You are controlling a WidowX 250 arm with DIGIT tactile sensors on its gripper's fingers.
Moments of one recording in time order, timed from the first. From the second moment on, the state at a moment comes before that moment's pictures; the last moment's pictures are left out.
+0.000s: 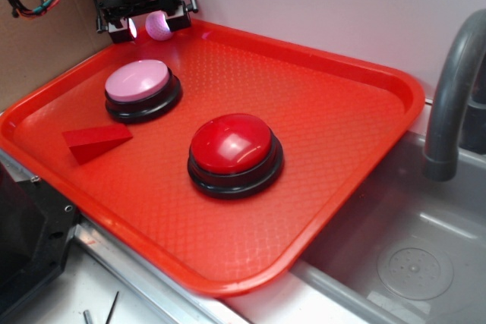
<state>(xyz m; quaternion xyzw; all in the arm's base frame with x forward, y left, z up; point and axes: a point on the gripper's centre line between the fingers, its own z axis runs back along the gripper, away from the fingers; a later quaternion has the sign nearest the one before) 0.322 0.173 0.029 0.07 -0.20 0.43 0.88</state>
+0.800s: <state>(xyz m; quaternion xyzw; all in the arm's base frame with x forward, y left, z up) 0.319 0.170 0.027 0.06 -0.21 0.42 0.88</state>
